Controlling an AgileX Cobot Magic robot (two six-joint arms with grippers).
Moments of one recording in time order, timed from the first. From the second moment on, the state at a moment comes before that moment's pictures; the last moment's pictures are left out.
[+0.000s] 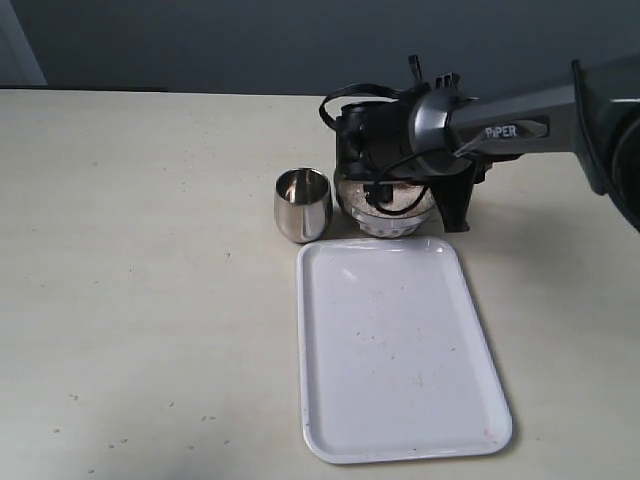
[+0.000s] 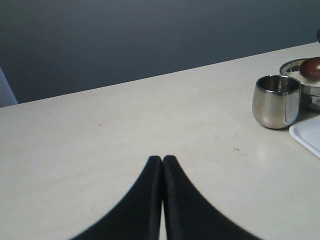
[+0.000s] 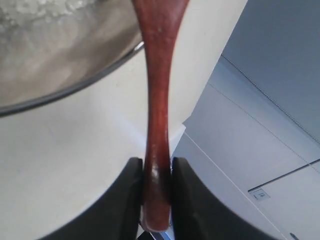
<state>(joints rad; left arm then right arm) -0.32 0.00 0.00 -0.18 0.25 0.28 0.80 2.18 -1.43 -1.13 1.22 -0.10</state>
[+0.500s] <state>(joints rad) -0.32 0.00 0.00 -0.18 0.25 0.28 0.83 2.19 -1.43 -1.13 1.22 -0.09</state>
